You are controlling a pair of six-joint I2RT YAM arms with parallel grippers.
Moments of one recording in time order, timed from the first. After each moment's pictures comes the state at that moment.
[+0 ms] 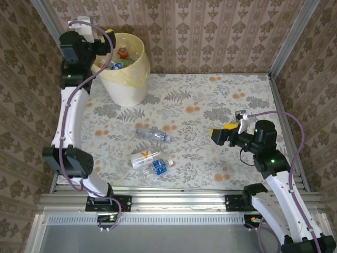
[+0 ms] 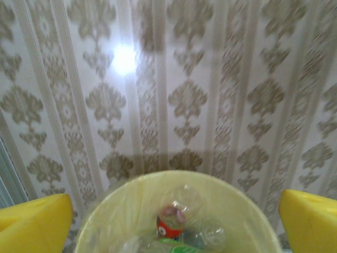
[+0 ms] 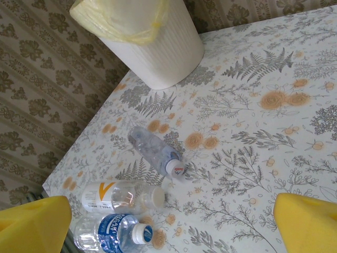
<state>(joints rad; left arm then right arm) -0.09 1.61 1.88 -0.23 0.07 -0.01 0.14 0.65 0.65 -0.35 -0.56 0.36</state>
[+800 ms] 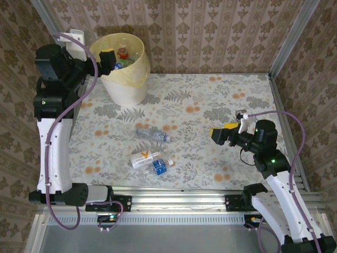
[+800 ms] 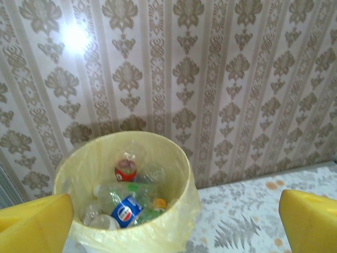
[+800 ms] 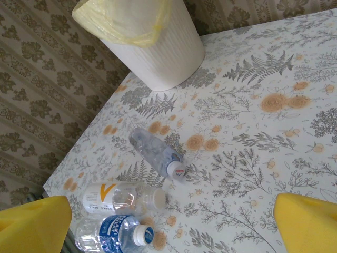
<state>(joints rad) -0.13 1.31 1.89 -0.69 0.23 0.01 0.14 0.65 0.66 -0.36 -0.56 0.36</state>
